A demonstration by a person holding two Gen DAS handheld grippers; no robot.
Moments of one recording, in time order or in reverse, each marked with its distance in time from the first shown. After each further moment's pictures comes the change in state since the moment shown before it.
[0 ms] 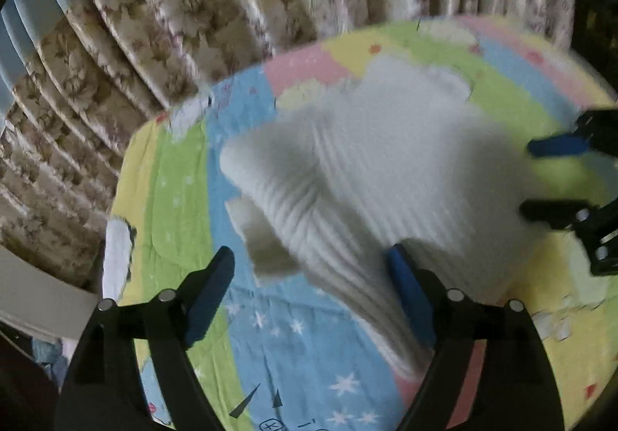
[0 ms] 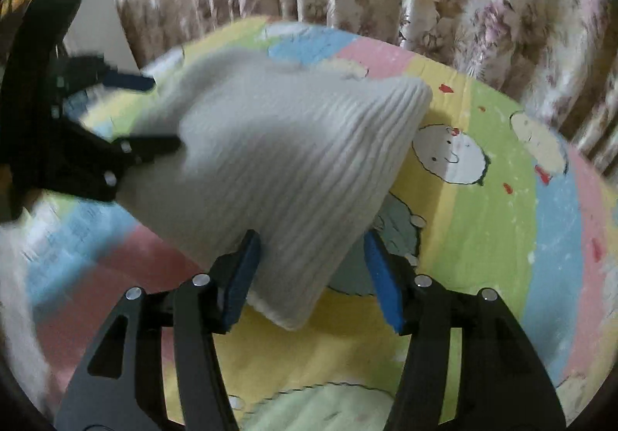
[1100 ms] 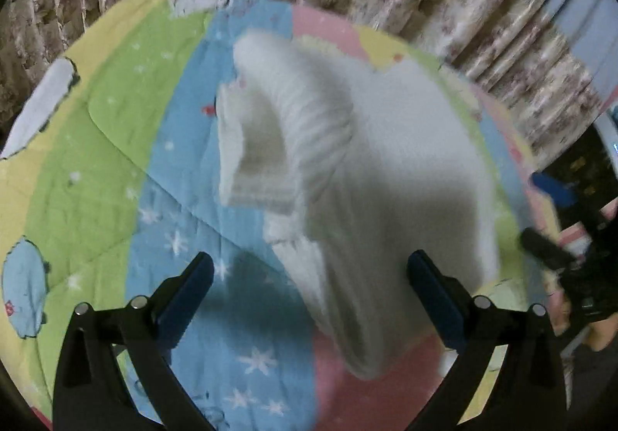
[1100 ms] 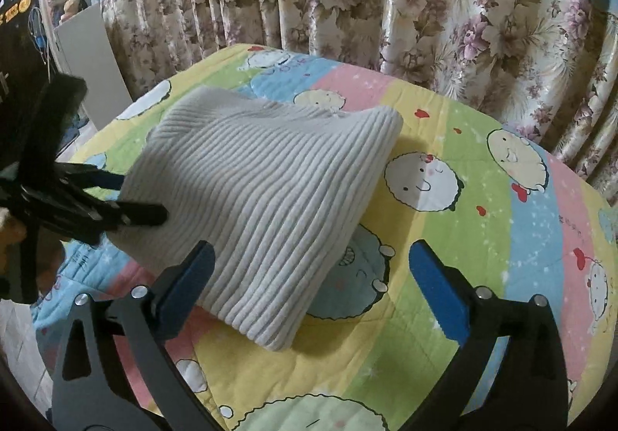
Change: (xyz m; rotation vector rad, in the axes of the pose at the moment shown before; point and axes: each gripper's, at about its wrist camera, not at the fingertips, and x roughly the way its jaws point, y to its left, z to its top) left arm 0.022 0.033 -0.032 -0.492 0.081 -0.351; right arm -0.024 -0.021 0.021 0.083 -0.073 -0.002
